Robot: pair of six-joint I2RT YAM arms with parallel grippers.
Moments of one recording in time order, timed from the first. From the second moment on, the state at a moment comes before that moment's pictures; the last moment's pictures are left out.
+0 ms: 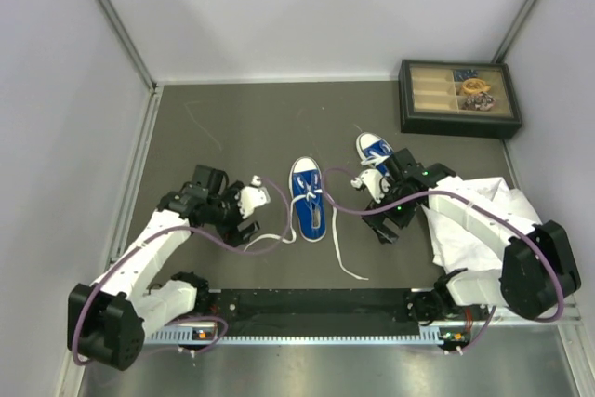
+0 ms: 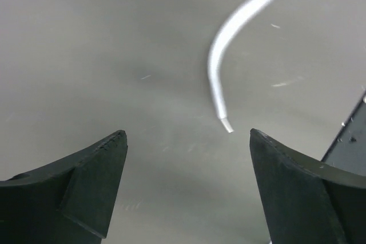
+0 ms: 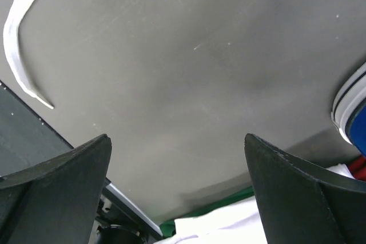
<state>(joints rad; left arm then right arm) -0.28 1.02 0.70 -0.76 0.43 0.76 0.50 1.29 0.85 -0.87 -0.23 -0.45</state>
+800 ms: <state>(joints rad) -0.34 1.19 0.59 -0.47 0.28 0.62 0.57 1.32 0.87 -0.95 -0.22 -0.54</state>
